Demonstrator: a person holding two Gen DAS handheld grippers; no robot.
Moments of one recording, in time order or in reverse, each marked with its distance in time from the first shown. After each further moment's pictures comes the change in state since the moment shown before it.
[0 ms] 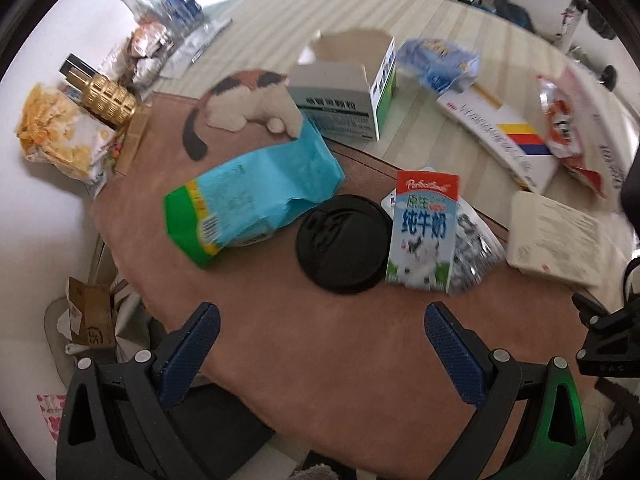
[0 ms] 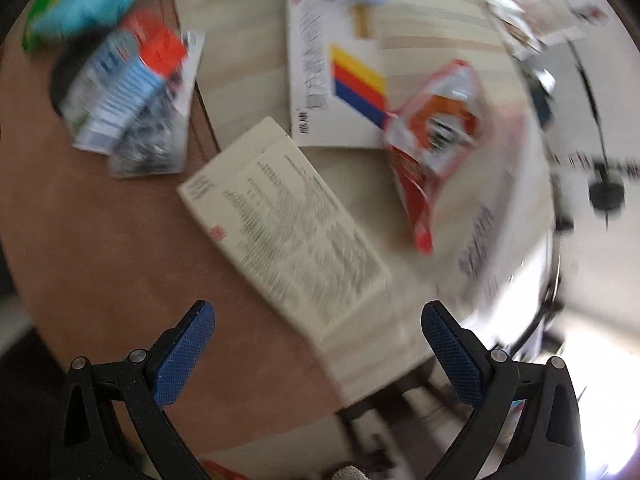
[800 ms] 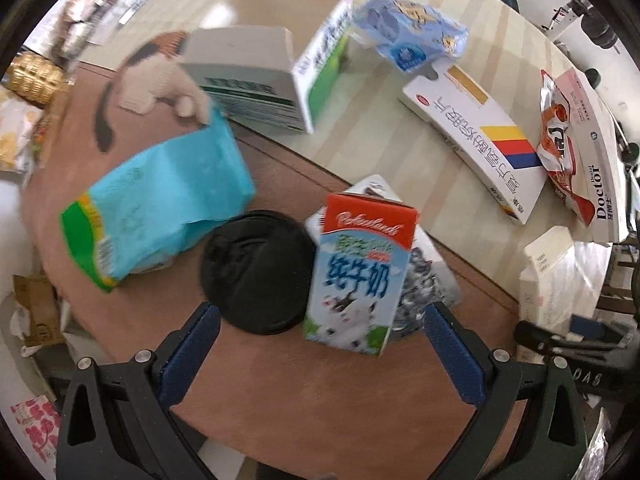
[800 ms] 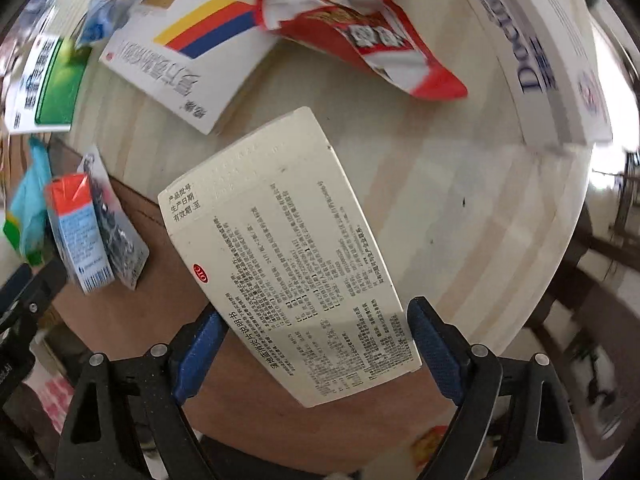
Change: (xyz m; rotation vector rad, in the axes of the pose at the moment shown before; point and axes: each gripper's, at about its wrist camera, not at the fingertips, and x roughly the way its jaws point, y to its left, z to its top) left arm 0.050 -0.029 0.054 -0.009 0.183 -0.227; right arm 0.043 -0.085 -0.014 0.745 0.130 0.541
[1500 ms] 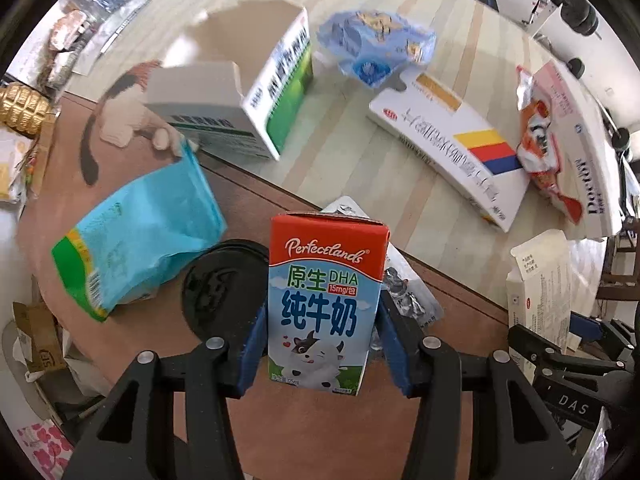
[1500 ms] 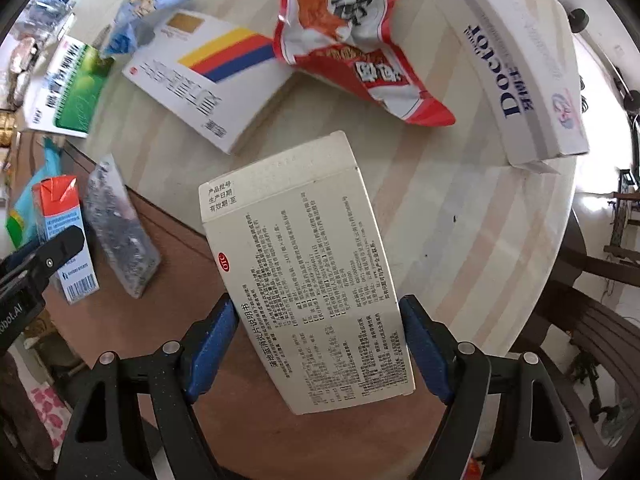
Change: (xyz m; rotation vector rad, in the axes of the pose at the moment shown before) left arm -0.017 -0.031 0.013 0.062 -0.083 0.004; right arm -0.023 -0.002 -0.021 -0.044 -0.154 -0.011
